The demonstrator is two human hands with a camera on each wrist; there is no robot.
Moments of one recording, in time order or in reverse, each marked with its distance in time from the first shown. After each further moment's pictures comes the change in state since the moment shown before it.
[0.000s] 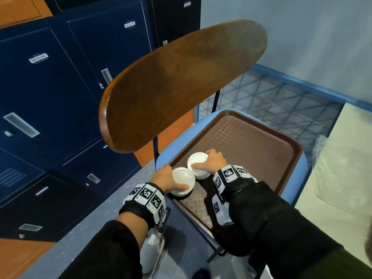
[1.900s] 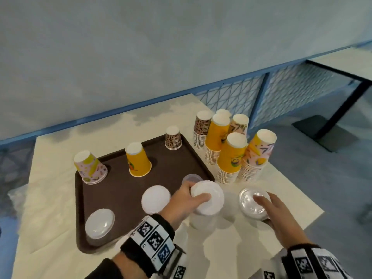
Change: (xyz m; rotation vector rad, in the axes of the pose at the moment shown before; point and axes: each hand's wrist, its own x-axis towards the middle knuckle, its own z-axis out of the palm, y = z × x) left_hand -0.322 0.402 0.416 -0.054 -0.936 0.829; right_hand -0.488 0.580 -0.102 1.300 1.191 0.601
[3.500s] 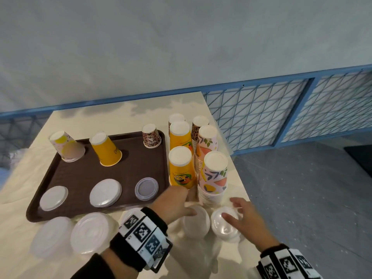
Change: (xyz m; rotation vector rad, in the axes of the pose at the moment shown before) left_hand 0.090 0.067 0.143 0.992 0.091 -0.019; right_hand 0.172 -0.003 -0.108 -0.639 -0.429 -0.311
